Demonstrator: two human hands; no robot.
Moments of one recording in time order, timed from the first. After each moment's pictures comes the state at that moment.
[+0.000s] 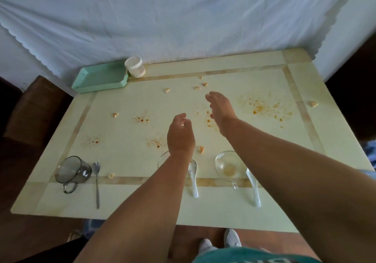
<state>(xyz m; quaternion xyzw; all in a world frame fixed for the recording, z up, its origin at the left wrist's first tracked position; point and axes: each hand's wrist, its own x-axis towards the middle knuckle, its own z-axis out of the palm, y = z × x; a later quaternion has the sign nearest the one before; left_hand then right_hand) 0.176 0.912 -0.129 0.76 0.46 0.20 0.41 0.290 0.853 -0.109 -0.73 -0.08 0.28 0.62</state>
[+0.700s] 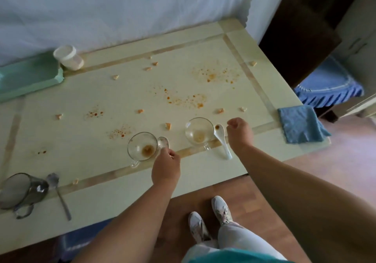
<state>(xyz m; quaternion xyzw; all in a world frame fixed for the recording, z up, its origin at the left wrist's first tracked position) 0.066 0.857 -0.226 0.87 0.37 -0.03 0.32 0.197 0.679 -0.207 -0.88 0.13 0.13 0.44</state>
